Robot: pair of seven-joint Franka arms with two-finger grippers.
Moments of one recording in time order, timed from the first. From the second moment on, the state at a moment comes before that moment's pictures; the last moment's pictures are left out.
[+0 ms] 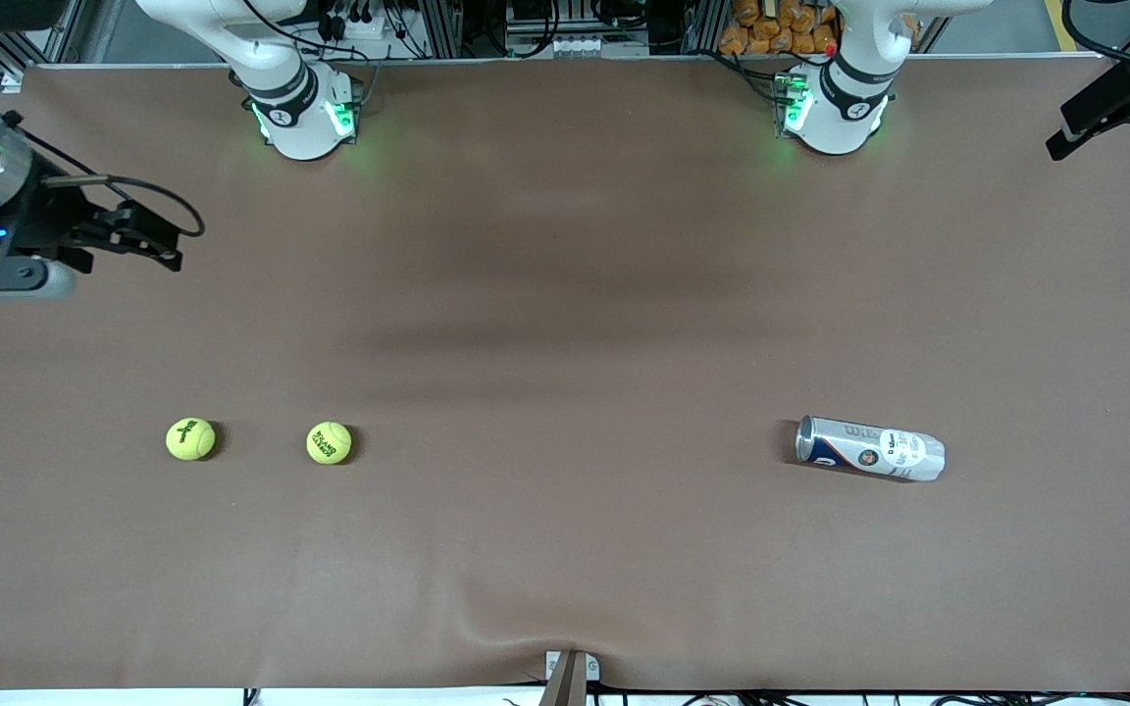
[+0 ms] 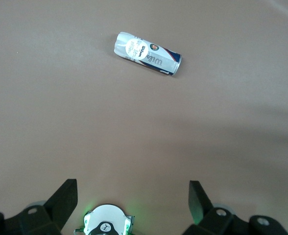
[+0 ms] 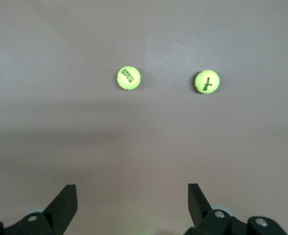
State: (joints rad) left arm -0.09 -0.10 0.05 -1.43 -0.07 1.30 -0.23; right arm 0.08 0.10 0.10 -1.37 0.00 1.40 0.15
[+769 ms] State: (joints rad) left arm -0.11 -0.08 0.02 -1.45 -0.01 1.30 -0.18; right arm 0.18 0.08 -0.02 -1.38 0.00 1.34 0.02
